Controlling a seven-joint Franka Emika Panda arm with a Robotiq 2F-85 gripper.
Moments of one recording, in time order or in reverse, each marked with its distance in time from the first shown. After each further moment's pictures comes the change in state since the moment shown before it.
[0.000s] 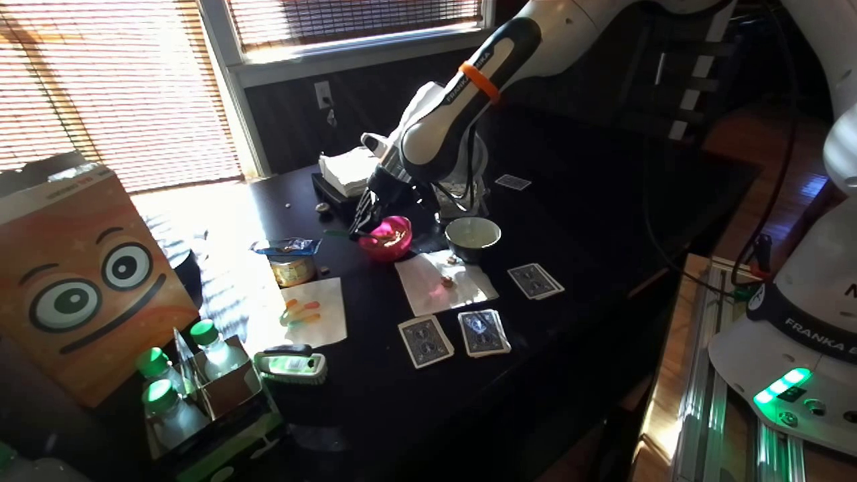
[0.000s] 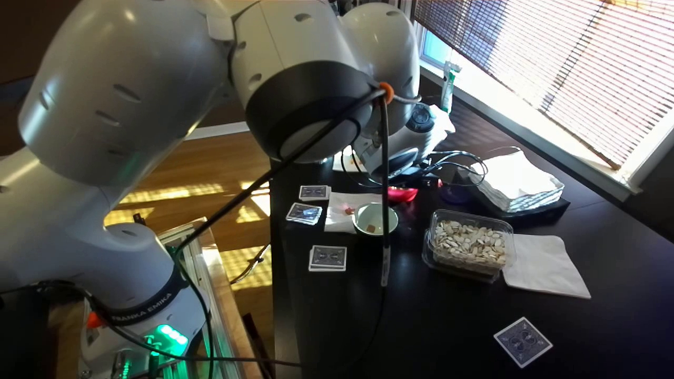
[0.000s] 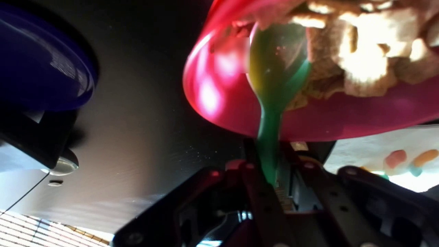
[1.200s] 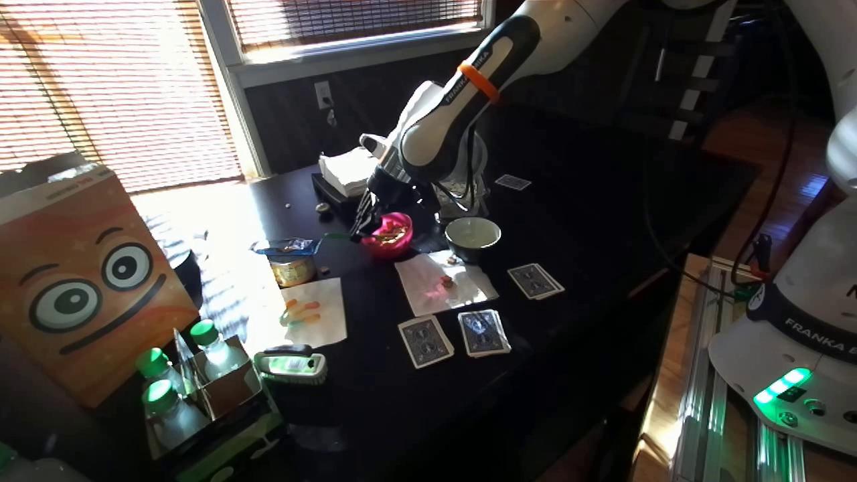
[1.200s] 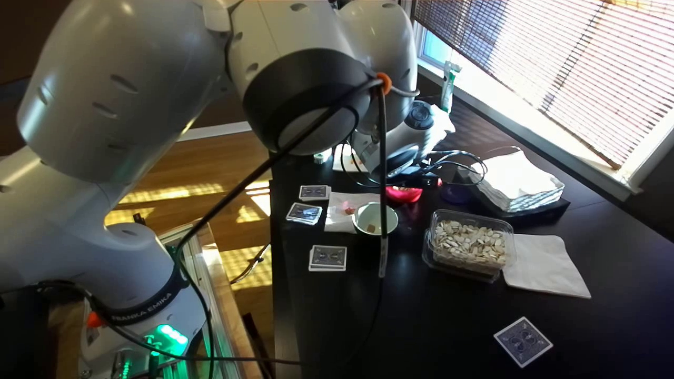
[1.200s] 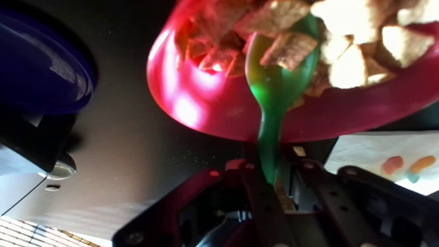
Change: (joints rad) arm 0.023 -0.020 -0.024 -0.001 0.000 -0.015 0.013
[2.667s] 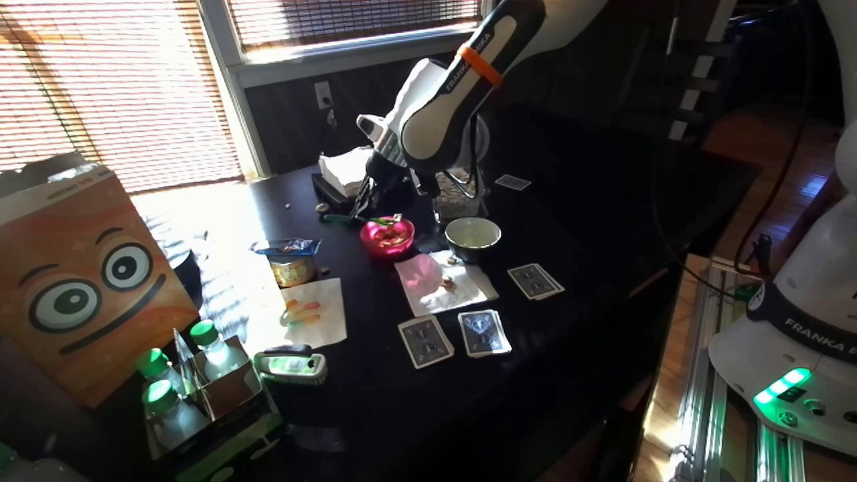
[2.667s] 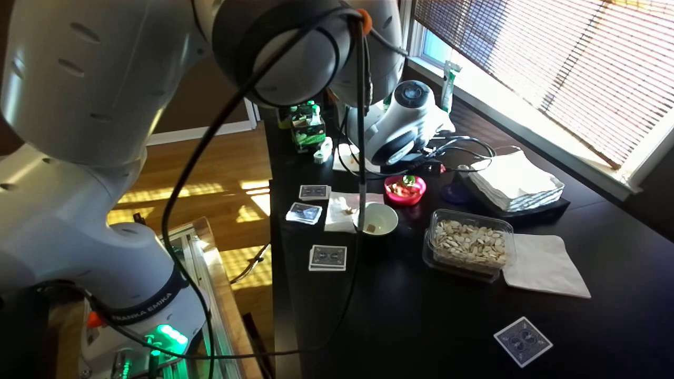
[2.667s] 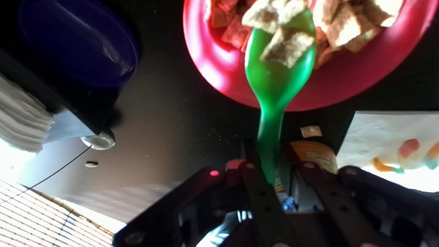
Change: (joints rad) arm 0.078 -0.142 -0.080 -0.049 0.003 0.036 0.105
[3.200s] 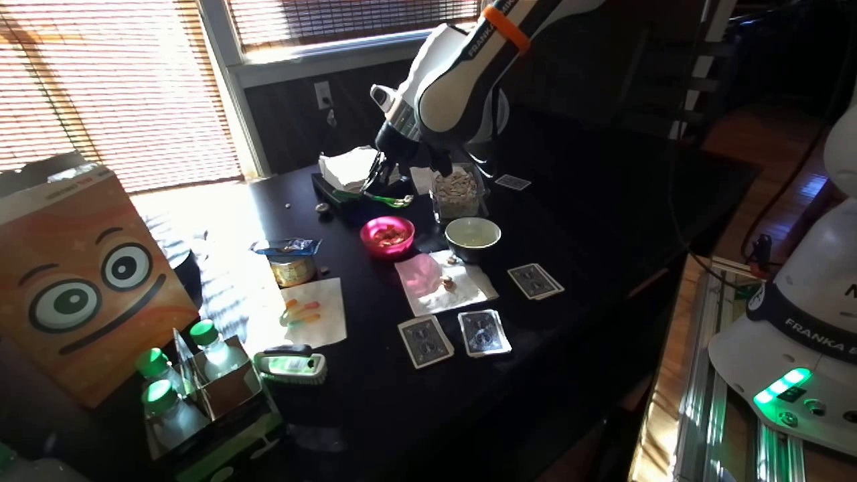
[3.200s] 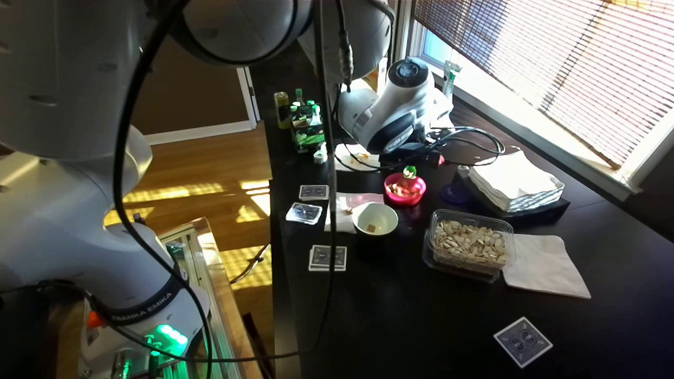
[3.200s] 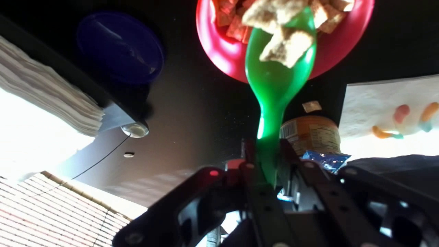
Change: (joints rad) arm -0.106 -0.146 0.072 -0.123 0.008 0.005 0.123
